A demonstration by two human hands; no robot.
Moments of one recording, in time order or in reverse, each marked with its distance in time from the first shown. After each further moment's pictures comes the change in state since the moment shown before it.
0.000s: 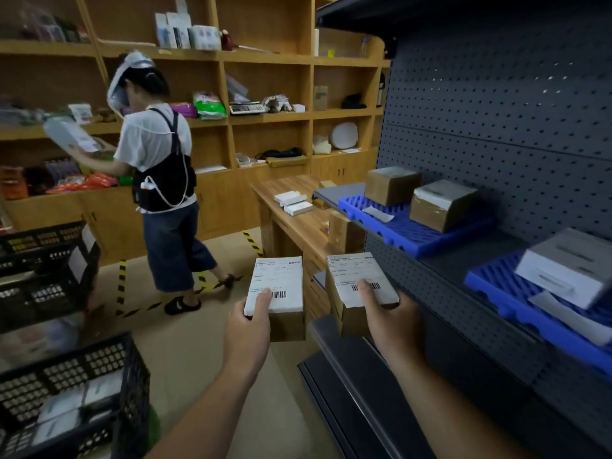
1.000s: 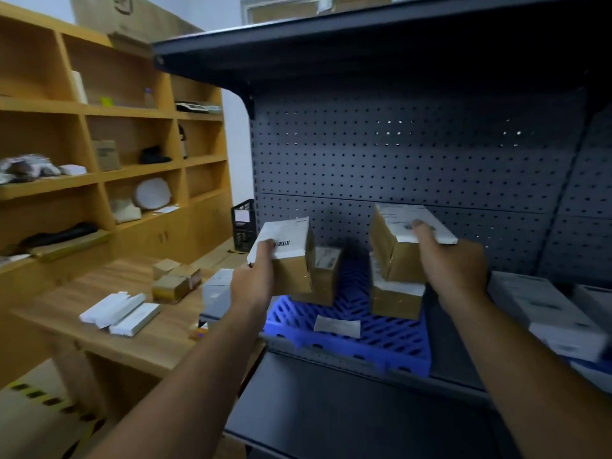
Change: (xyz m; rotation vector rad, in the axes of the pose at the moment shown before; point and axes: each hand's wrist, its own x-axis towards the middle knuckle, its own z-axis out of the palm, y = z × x) left_hand 0.314 0.203 0.264 -0.098 -0.725 0.044; right_hand 0.247 -0.151 -0.007 -0.064 0.999 0.058
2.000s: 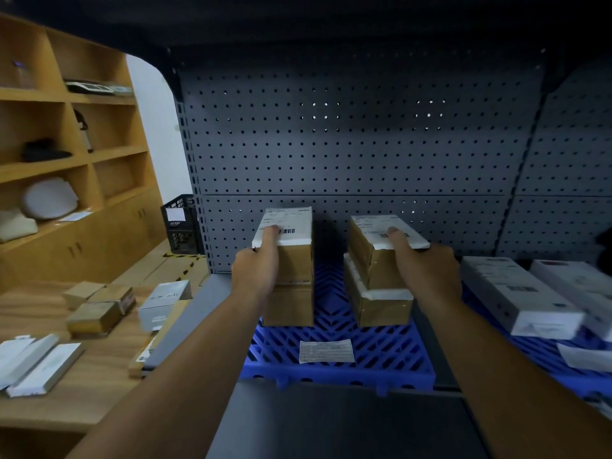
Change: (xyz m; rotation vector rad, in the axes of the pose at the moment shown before) left_hand 0.080 0.005 0.075 0.162 -0.279 0.091; right_hand 0.027 0.026 0.039 -0.253 0.070 0.132
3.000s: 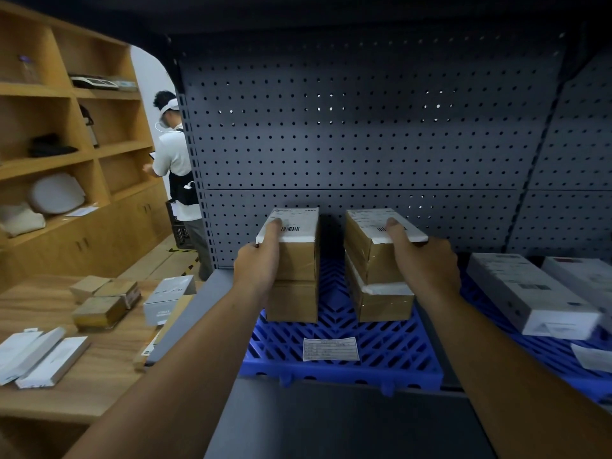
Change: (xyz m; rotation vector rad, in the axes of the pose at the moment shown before) left_hand -0.001 0.004 -0.002 -0.055 -0.033 -0.063; right_hand 0.006 0.002 0.013 -0.040 -0.011 -0.055
